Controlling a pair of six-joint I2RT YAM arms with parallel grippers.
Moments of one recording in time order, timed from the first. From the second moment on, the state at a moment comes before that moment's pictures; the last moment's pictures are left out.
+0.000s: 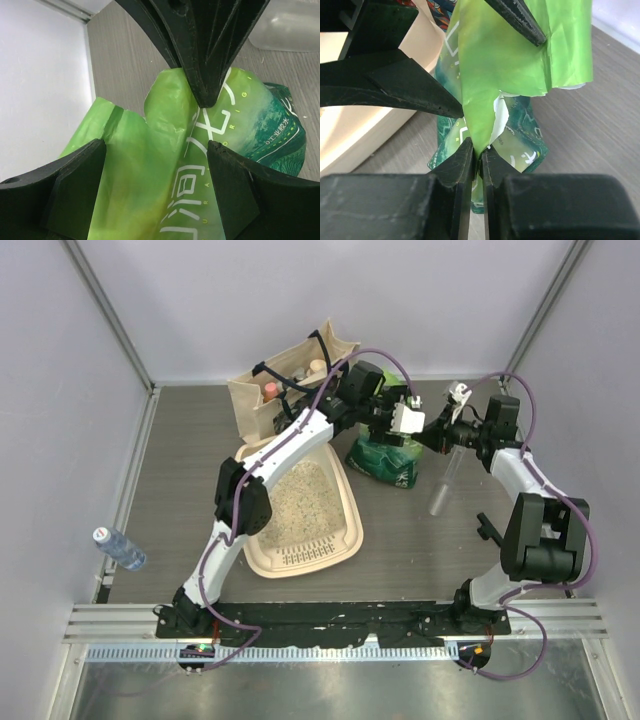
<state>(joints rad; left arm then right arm) -0.76 2.34 2.36 -0.58 0.51 1.07 -0.15 1.57 1.04 0.01 -1.11 -0.40</state>
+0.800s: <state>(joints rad) -0.75 2.40 2.42 -0.70 0.79 1.28 -0.12 1.67 1.29 -0.49 -1.19 -0.40</state>
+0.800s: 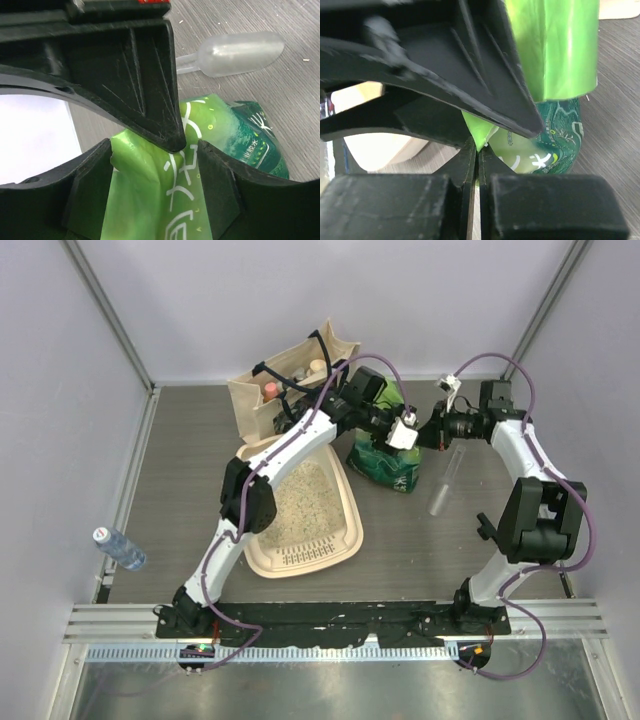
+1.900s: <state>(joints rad) -0.75 2.42 2.54 -1.01 0.67 1.28 -0.14 1.31 1.22 -0.76 -1.00 -0.97</state>
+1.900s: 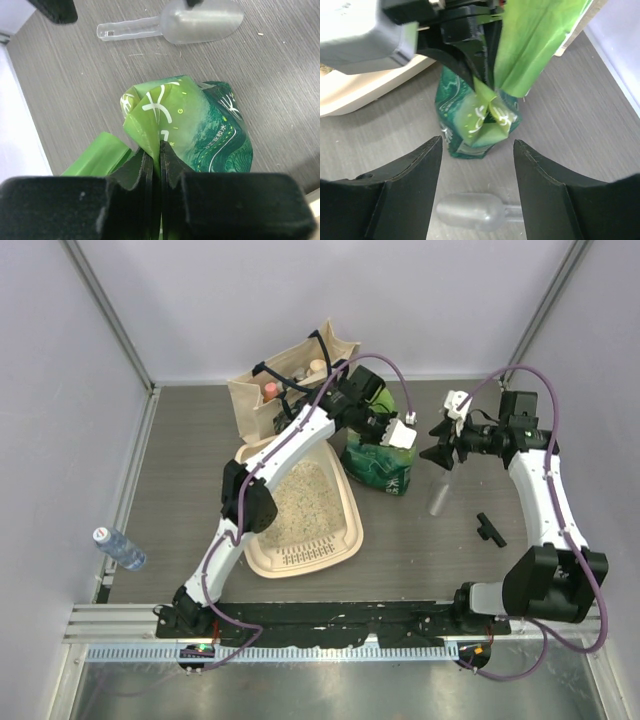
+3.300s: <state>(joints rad) -0.71 2.43 2.54 -0.80 0.70 0.67 -0.03 1.75 1.52 -0.77 -1.15 -1.18</state>
